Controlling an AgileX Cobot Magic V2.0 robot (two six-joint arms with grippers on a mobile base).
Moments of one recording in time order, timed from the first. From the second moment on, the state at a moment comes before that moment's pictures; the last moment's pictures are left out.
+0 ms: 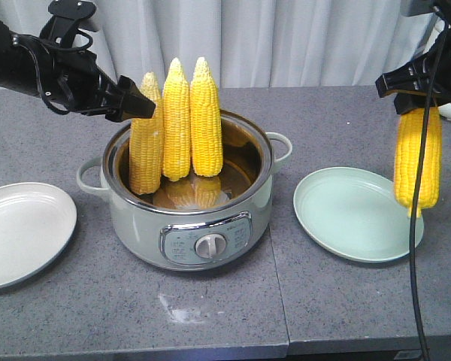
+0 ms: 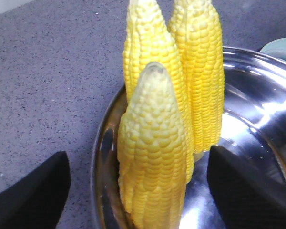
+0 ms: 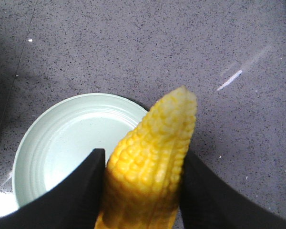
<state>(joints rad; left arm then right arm) -0.14 1.75 -1.63 -0.63 0.86 0.69 0.09 1.62 -1.72 -0.07 1.15 -0.10</state>
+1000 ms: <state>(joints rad) -0.14 1.82 -1.63 -0.74 0.84 0.81 0.09 1.62 -1.72 -0.07 1.15 -0.10</state>
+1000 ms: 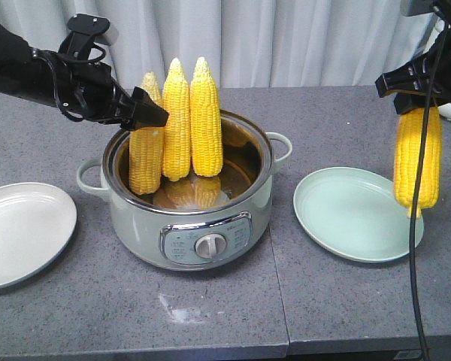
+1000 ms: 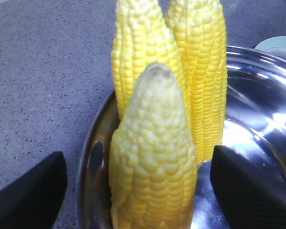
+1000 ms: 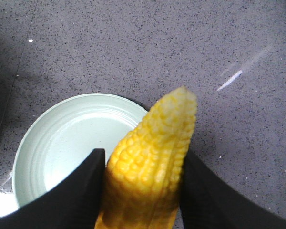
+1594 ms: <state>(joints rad) -0.14 1.83 -1.63 -0.75 0.83 0.82 0.09 1.62 -1.72 -0.07 1.15 -0.10</state>
